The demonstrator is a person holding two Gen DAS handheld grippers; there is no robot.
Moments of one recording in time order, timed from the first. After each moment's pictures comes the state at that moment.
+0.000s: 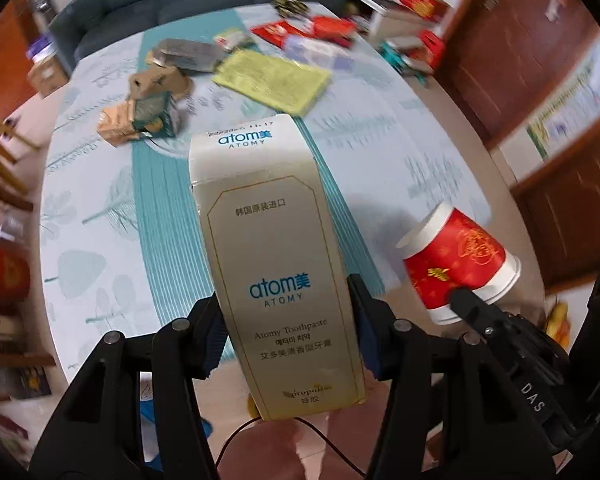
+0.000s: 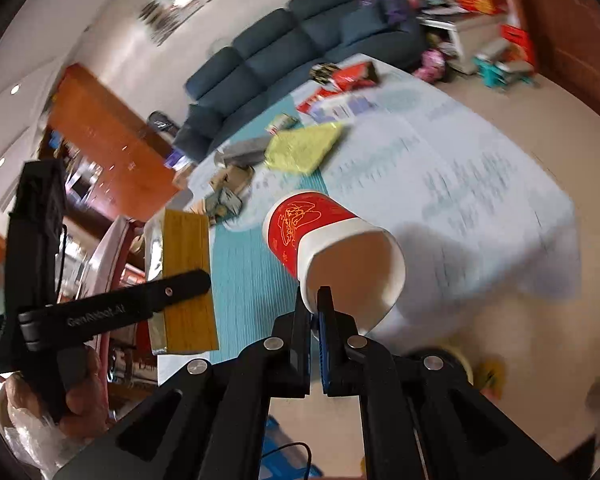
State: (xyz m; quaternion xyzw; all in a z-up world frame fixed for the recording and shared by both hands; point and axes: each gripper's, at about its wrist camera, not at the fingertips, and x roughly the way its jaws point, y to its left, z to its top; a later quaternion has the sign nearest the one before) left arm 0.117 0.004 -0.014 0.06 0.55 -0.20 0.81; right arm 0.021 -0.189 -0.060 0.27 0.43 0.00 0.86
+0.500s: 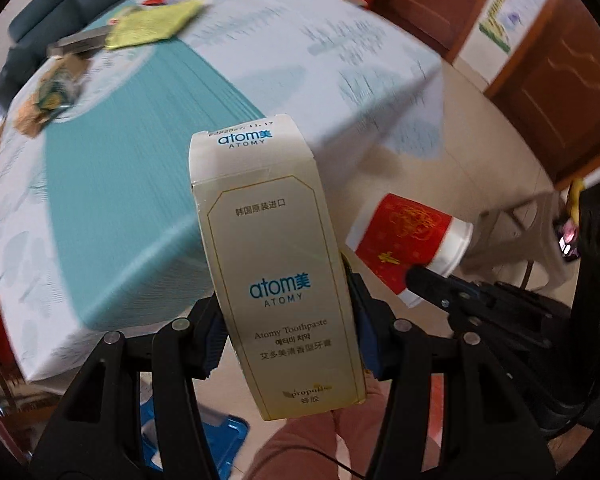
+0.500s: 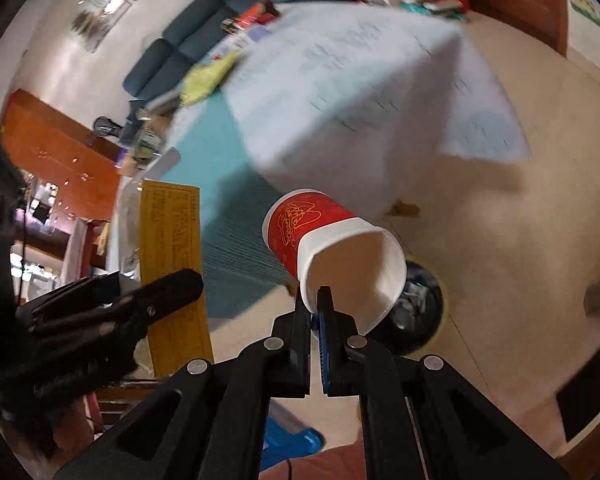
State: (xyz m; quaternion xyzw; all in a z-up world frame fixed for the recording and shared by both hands) left arm 0.004 -0.063 -0.122 0.19 0.55 -0.27 0.77; right arm -0.081 -0.208 -0.187 0.32 0.49 -0.08 0.81
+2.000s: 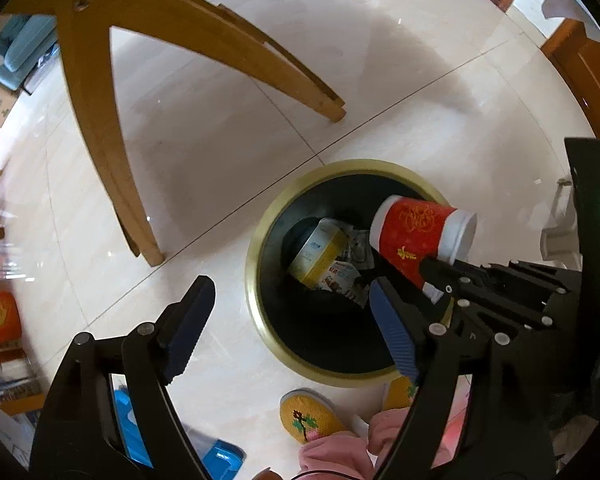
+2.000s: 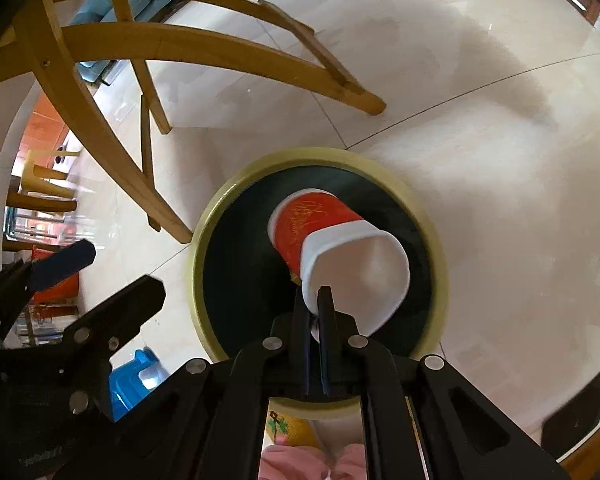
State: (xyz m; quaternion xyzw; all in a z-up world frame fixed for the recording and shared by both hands) left arm 0.055 -0.071 -0.460 0.21 0.60 -0.21 0.74; right arm -0.015 -0.217 -0.532 0.25 0.63 -0.08 0.73
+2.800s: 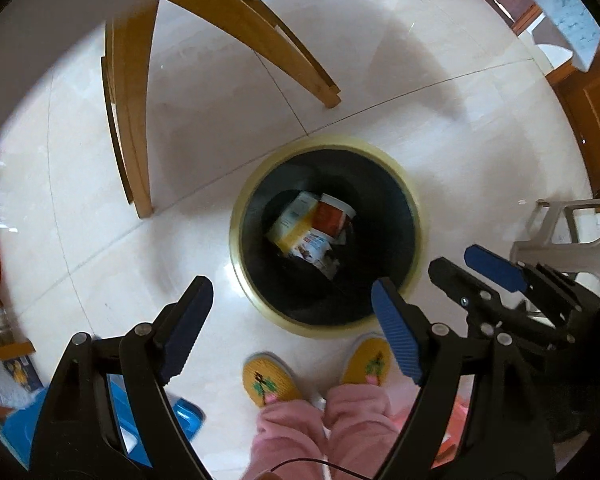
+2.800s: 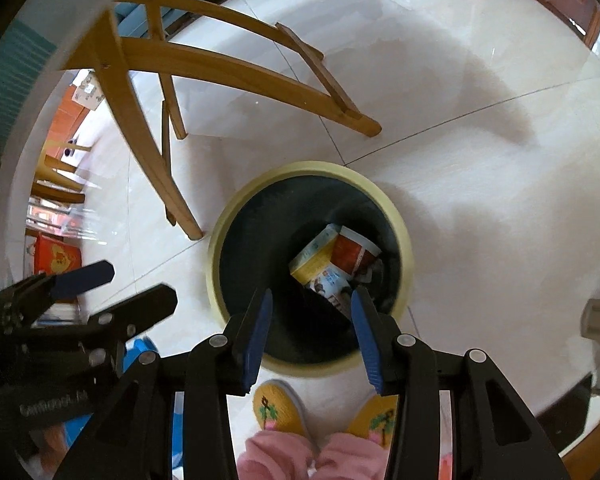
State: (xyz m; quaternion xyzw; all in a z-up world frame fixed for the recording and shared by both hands) left arm 0.024 -0.053 -0.418 0.14 0.65 -0.19 0.72; right arm -0.059 -0.218 -0.454 0.21 0.61 -0.07 0.76
